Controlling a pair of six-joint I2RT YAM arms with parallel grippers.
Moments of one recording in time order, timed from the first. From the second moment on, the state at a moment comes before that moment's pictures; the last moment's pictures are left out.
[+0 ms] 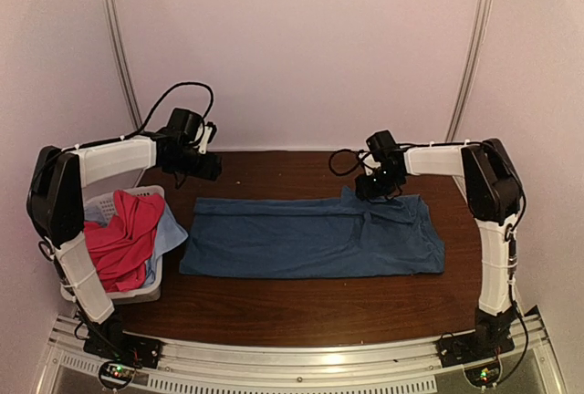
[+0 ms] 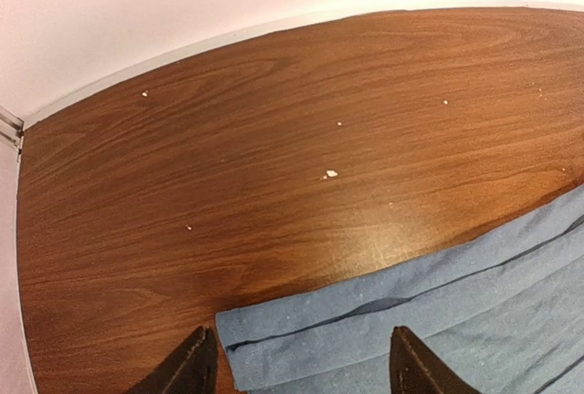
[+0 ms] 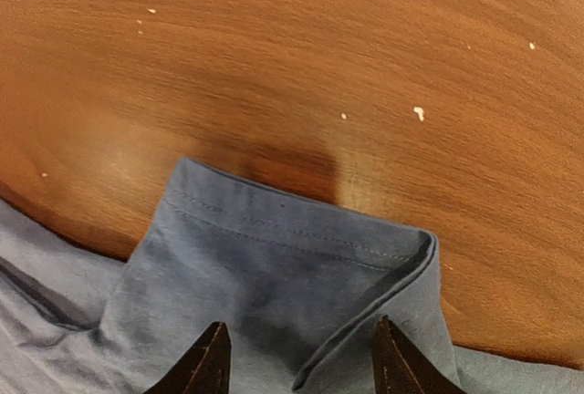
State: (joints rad) left arm -0.38 1.80 1.38 -0.38 -0.09 -0.05; right arm 0.38 2.14 1.57 -0.41 -0.01 0.11
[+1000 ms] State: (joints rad) left arm -0.38 1.82 1.38 -0.38 -0.11 -0.05; right arm 0.43 2.01 1.53 -0.49 0.19 0.07
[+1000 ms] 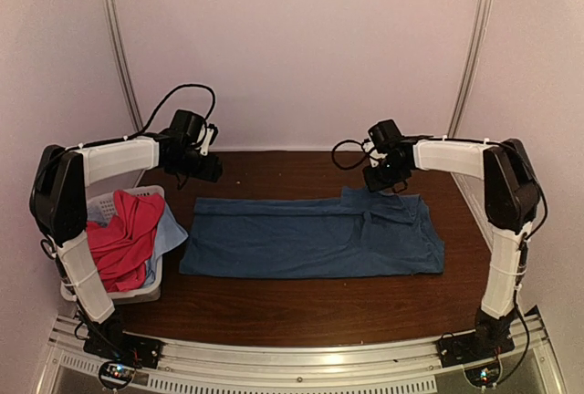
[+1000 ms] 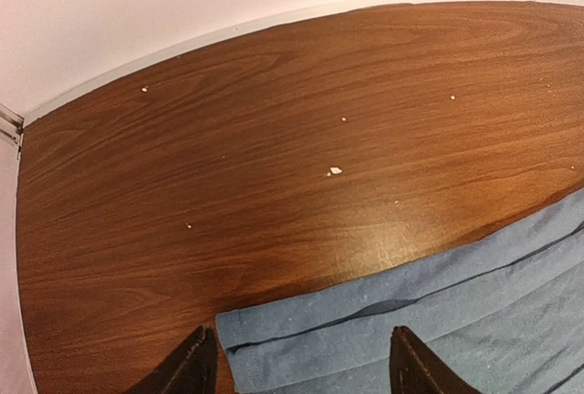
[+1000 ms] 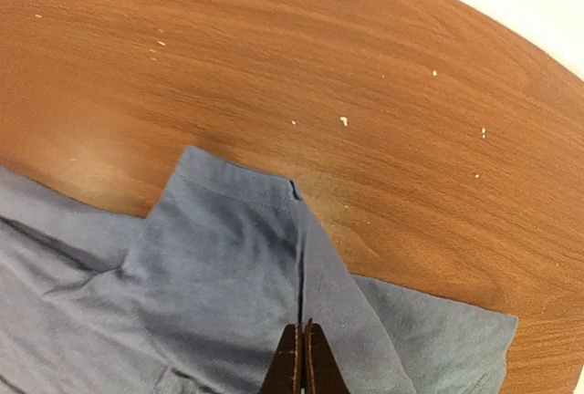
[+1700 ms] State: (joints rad) left arm -0.39 1.82 1.38 -0.38 -0.08 -0.05; right arm 0.43 1.43 0.91 -0.43 -0.18 0.10
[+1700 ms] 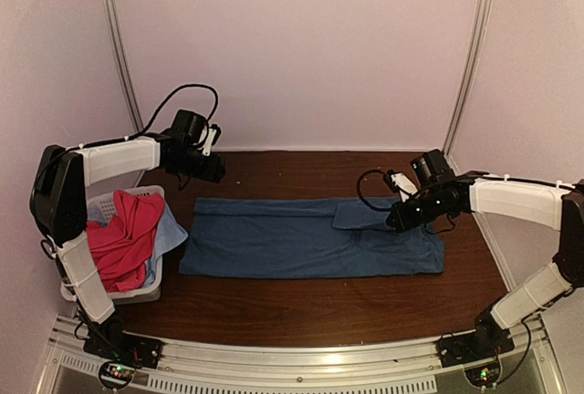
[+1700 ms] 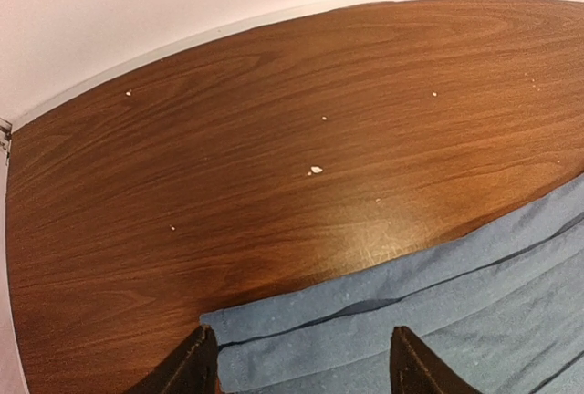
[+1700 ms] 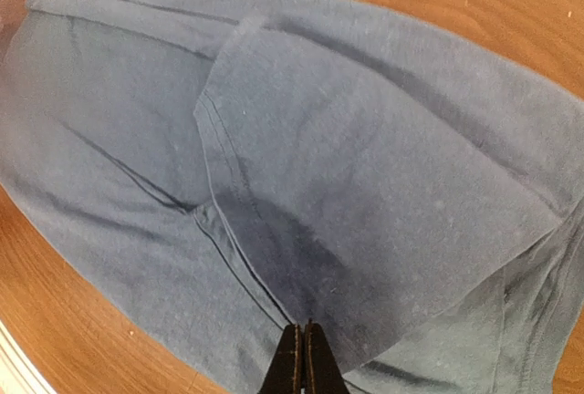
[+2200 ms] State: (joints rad) left arm -0.39 1.82 1.37 -0.38 -0.08 -0.05; right arm 0.43 1.36 0.81 -0.55 -0.14 0.23
